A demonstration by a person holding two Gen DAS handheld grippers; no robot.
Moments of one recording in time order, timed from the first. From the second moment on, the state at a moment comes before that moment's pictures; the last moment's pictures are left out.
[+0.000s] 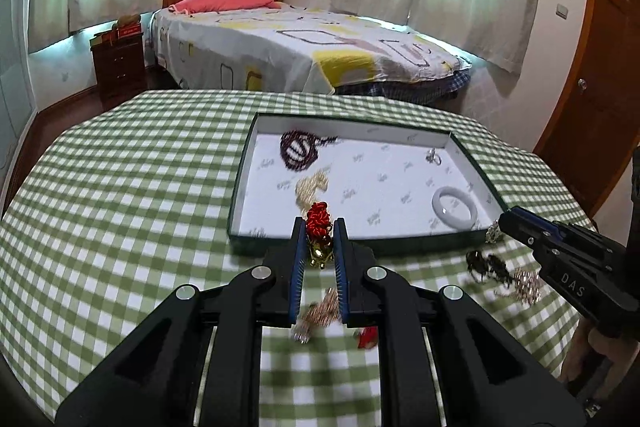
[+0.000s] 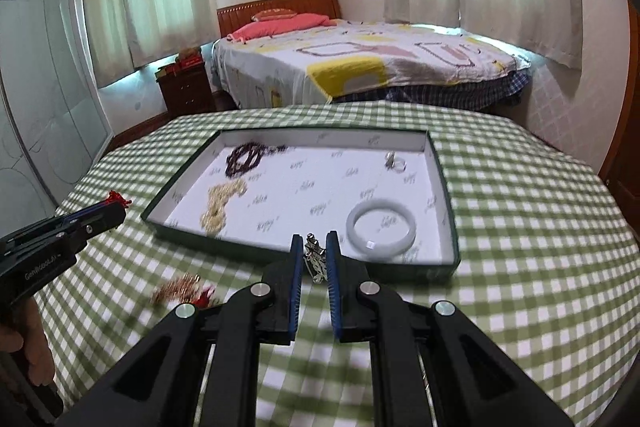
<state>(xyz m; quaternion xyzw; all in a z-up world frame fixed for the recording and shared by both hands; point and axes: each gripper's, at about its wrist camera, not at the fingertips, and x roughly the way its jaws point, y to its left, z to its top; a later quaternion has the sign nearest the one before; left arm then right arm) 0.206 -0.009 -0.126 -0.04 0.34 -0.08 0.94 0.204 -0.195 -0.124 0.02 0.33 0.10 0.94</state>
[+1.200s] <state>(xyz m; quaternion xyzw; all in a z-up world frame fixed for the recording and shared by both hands) 0.454 -0.082 -0.204 -0.04 0.50 -0.10 0.86 0.416 -0.183 -0.159 -0.02 0.44 0.11 0.89</state>
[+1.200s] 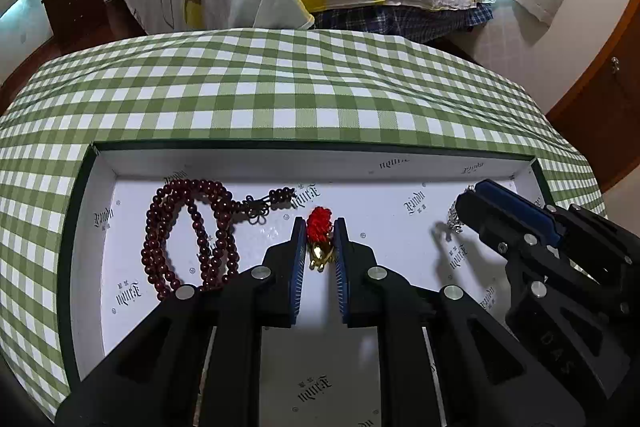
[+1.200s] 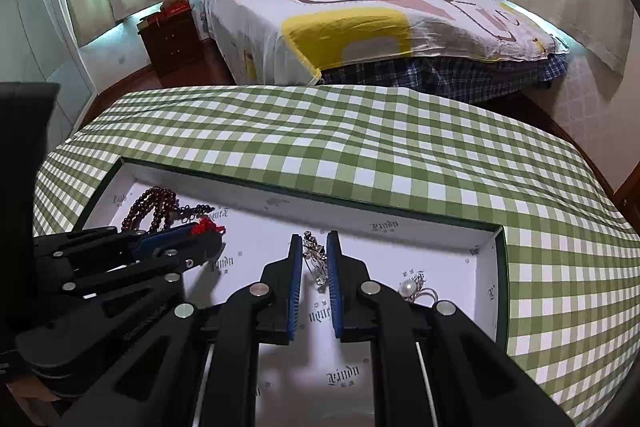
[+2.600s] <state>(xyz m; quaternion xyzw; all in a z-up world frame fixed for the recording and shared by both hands) 0.319 -0.034 -0.120 -0.03 0.35 -0.09 0.93 0.276 -0.209 -0.111 -0.02 0.33 0.07 0.94</state>
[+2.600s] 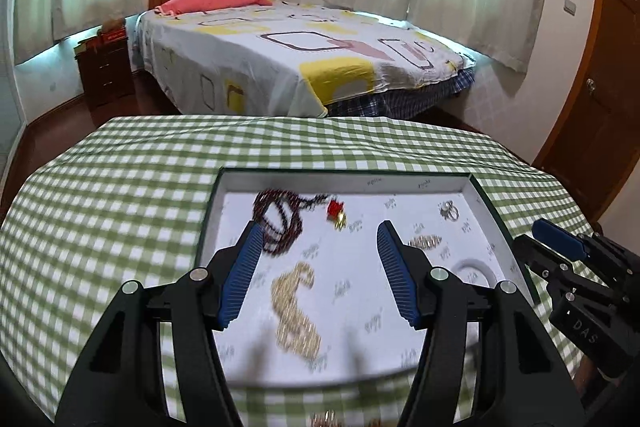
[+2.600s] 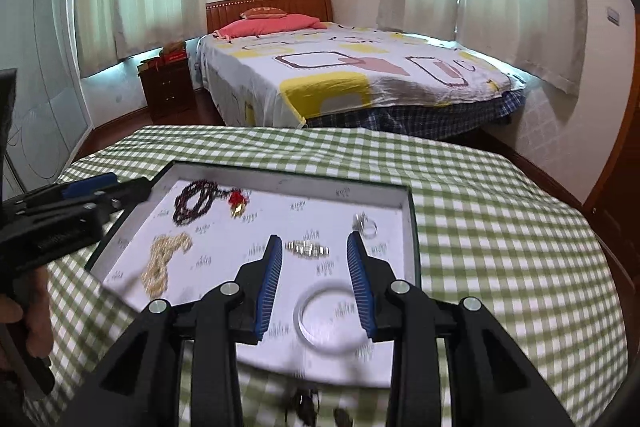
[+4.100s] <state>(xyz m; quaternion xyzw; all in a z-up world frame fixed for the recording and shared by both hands) 0.201 -0.072 -0.197 0.01 0.41 -0.08 0.91 0.161 -0.264 -0.180 0.04 0.38 0.01 0.92</state>
